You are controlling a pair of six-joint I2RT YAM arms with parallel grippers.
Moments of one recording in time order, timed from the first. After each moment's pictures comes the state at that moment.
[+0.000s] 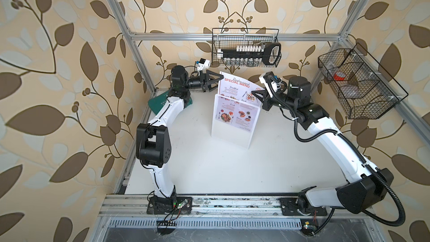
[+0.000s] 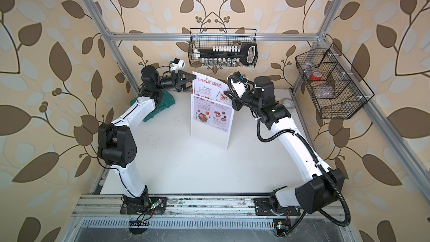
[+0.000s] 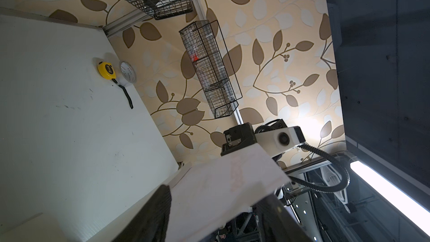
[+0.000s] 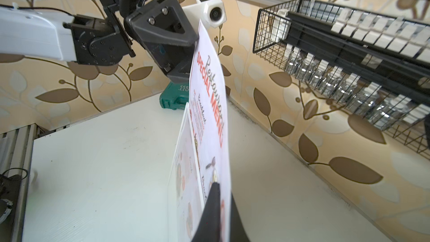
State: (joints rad) left arm -0.13 1.85 1.62 0.45 1.31 -1.35; right arm 0.34 1.38 1.40 -0.31 -0.47 -0.20
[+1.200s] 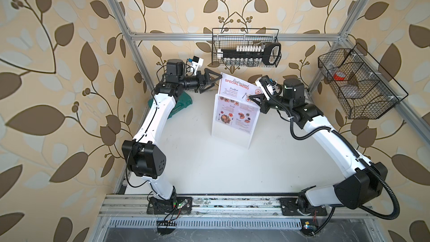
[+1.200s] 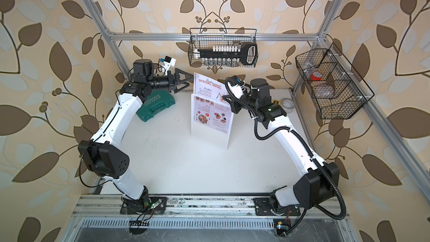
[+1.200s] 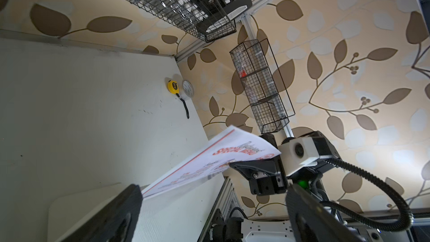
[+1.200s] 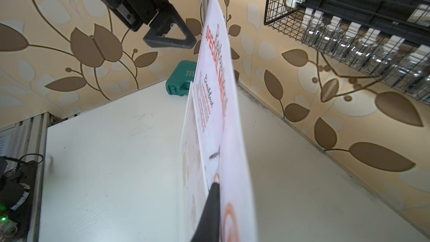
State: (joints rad) left arm -0.13 1.70 1.83 -0.49 0.98 -0.68; right arm 0.34 1.42 1.39 -0.33 -0.51 -0.18
